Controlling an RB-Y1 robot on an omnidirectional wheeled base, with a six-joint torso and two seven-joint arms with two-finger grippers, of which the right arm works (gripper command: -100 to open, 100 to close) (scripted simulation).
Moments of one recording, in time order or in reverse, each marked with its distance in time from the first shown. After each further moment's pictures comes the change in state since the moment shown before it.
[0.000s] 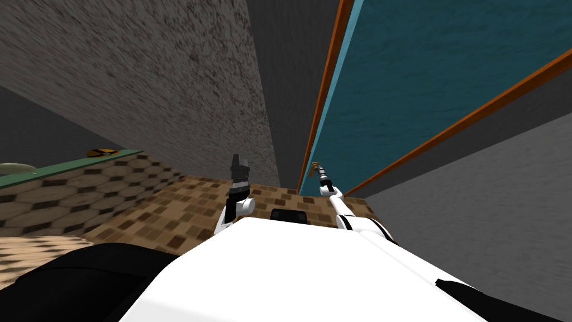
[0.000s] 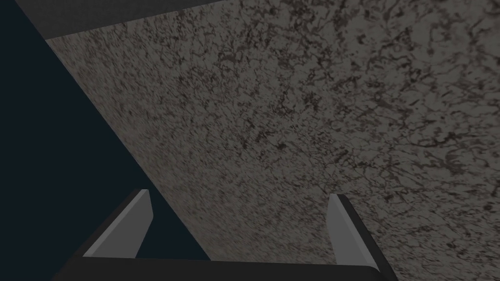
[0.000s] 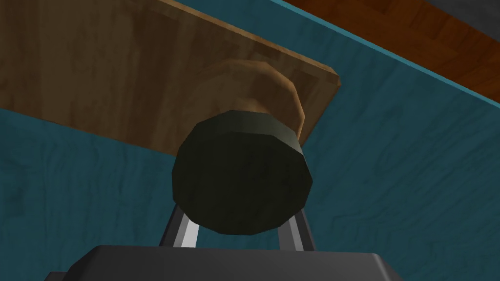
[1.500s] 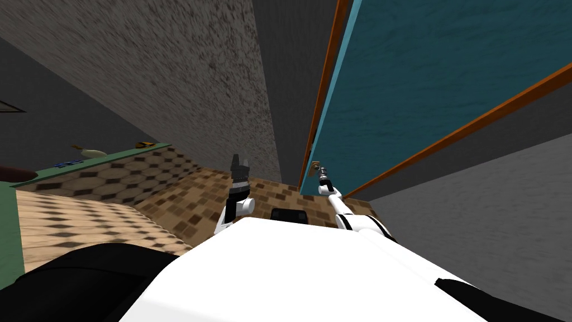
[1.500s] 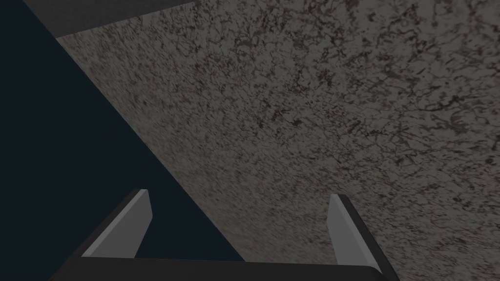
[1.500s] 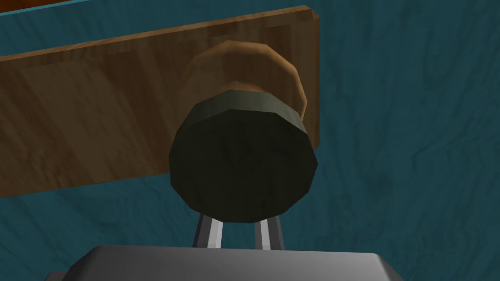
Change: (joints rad) arm -0.023 -0.006 0.063 0.044 -0.236 -0.002 -0.345
